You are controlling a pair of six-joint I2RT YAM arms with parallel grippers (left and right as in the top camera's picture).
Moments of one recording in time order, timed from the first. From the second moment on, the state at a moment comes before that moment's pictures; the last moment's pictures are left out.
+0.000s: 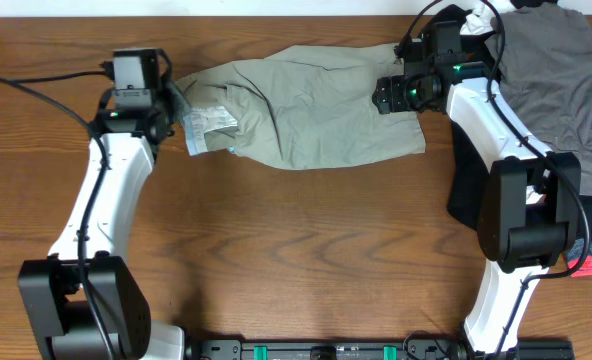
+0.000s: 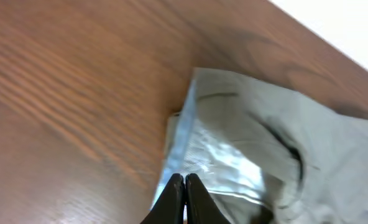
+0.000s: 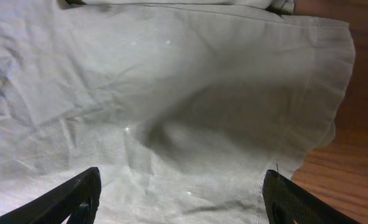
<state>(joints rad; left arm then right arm) 0.03 1.65 1.26 -0.50 -0.10 -0.54 0.13 2.10 1.62 -0.59 -0.24 0.05</state>
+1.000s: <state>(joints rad) -0.14 1.95 1.26 -0.27 0.29 -0.43 0.13 2.10 1.62 -0.59 -0.24 0.05</state>
